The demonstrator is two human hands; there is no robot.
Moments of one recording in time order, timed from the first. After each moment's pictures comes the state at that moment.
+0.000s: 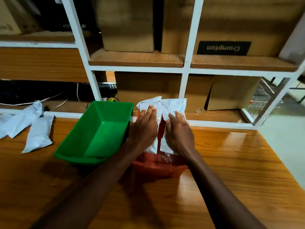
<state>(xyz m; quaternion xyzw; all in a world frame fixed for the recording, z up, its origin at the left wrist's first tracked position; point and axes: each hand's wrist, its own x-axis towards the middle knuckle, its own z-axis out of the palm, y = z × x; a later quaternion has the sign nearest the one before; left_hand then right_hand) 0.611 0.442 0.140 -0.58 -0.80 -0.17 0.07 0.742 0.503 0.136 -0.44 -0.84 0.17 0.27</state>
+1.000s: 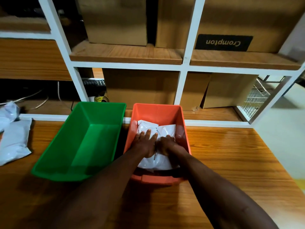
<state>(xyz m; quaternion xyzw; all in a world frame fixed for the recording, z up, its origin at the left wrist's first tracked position) 0.573 0.515 0.022 -0.59 -0.78 0.10 -0.17 0.696 0.552 0.081 -0.46 -0.85 0.22 -0.14</state>
